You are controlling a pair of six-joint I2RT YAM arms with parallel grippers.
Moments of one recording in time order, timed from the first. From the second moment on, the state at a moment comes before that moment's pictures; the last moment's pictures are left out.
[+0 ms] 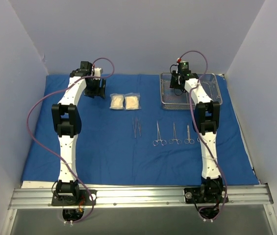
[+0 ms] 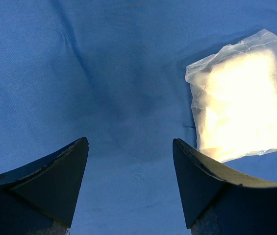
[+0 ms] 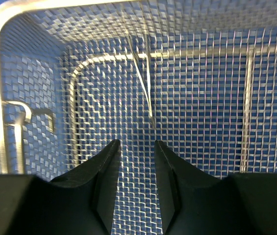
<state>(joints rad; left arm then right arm) -0.10 2.48 2.35 -0.95 0.19 0.03 0.12 2.57 2.30 -0.55 -0.01 0.24</state>
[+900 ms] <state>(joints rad) -0.09 2.48 2.36 -0.96 0.19 0.03 0.16 2.65 2.36 -0.48 0.15 0.16</state>
